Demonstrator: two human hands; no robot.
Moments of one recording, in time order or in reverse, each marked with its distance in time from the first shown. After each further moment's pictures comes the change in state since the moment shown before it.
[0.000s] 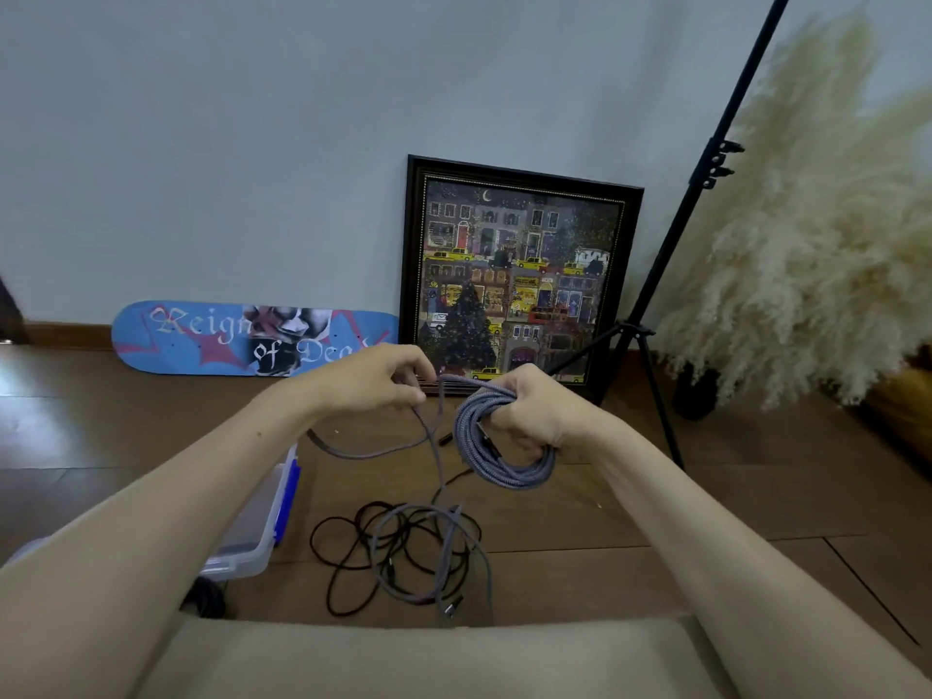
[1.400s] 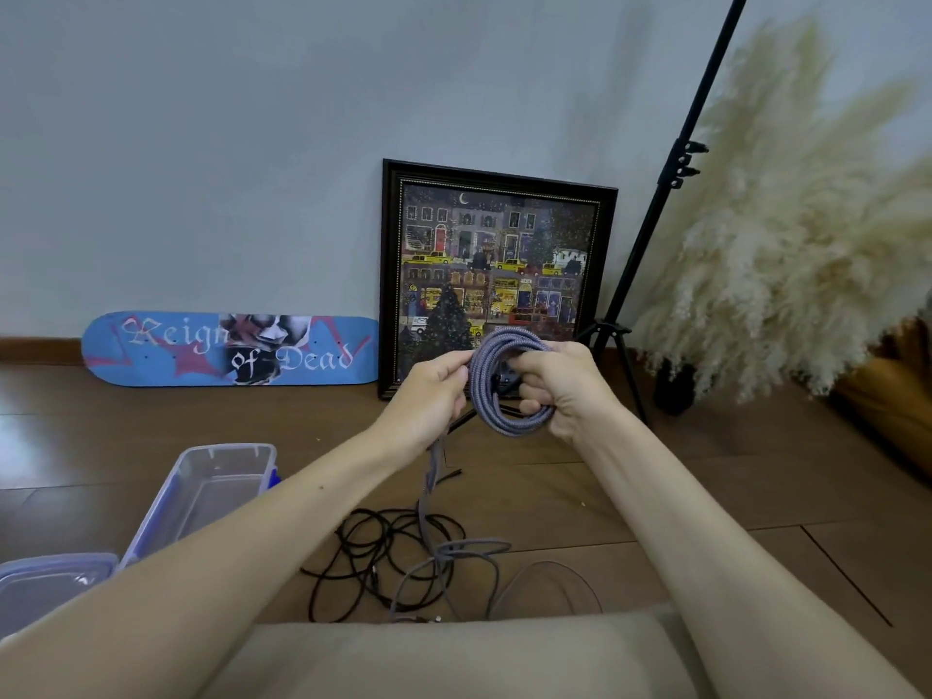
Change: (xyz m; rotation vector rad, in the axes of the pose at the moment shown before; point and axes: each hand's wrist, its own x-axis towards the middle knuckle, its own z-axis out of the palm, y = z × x) left_hand 0.025 0.050 0.070 -0.622 0.284 0.057; right_hand -0.003 0.009 -0.024 0.830 0.441 0.041
